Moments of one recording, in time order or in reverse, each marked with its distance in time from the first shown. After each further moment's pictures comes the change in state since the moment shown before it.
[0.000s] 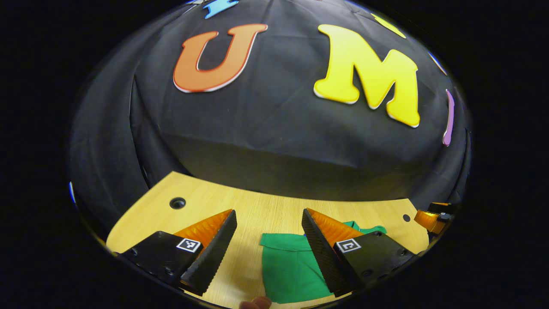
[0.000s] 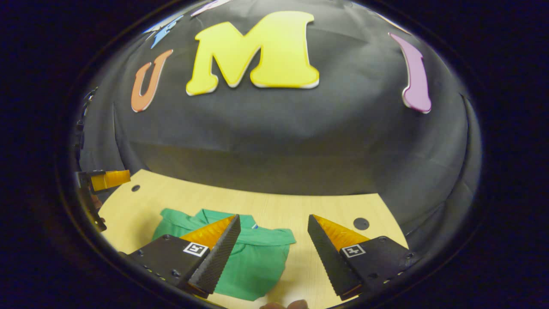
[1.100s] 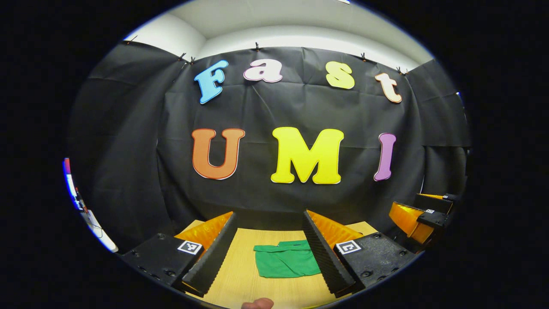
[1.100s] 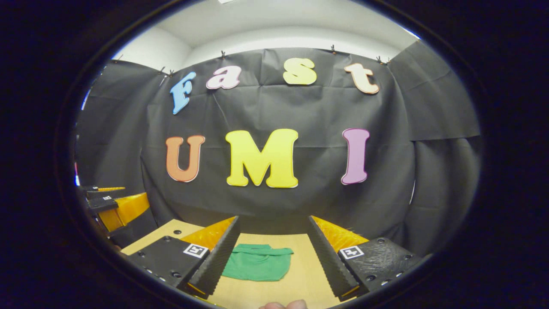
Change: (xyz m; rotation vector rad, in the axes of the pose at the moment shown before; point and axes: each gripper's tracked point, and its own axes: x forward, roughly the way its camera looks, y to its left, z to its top) left arm -0.309 -0.077 0.089 0.107 -0.349 -0.063; right arm -0.339 0.046 0.068 0.054 -0.384 -0.050
